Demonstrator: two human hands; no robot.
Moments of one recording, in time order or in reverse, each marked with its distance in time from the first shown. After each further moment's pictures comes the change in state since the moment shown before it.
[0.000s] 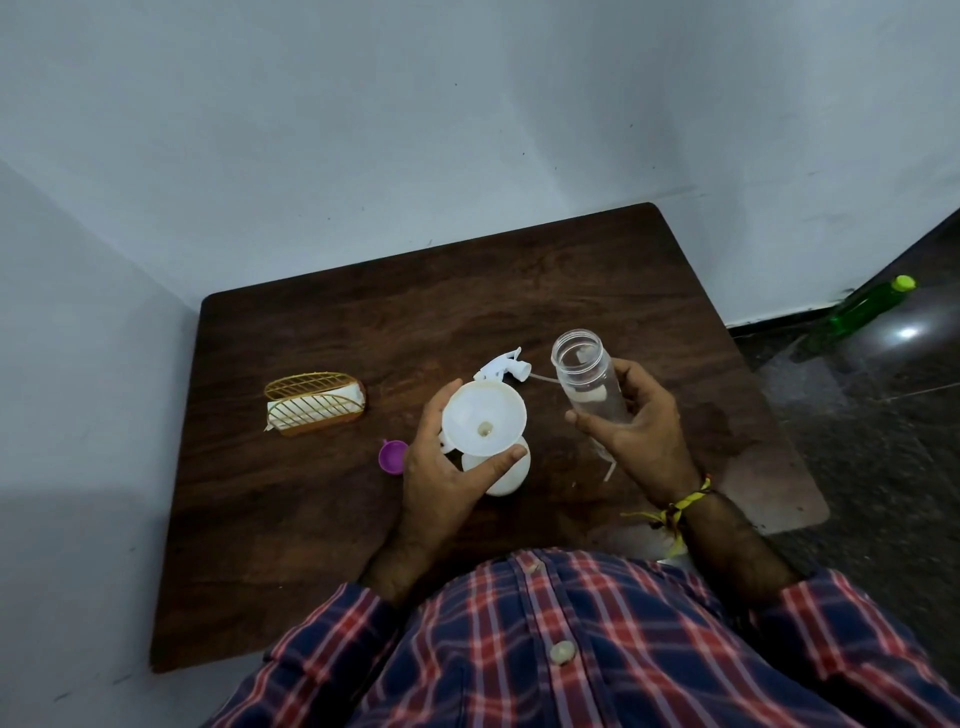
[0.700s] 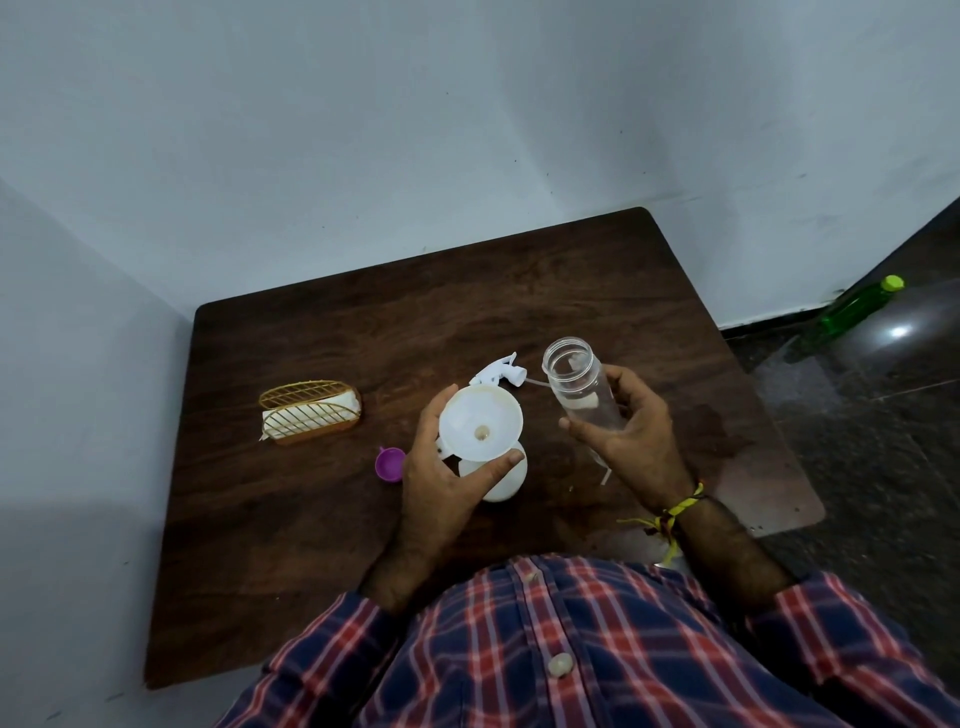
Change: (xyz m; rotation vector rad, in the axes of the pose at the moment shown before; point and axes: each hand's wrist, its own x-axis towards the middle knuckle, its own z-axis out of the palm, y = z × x) left_hand 0.002 -0.003 0.005 -0.014 -0.002 -0.028; right_hand -0.001 0.000 0.002 -0.018 0.002 -0.015
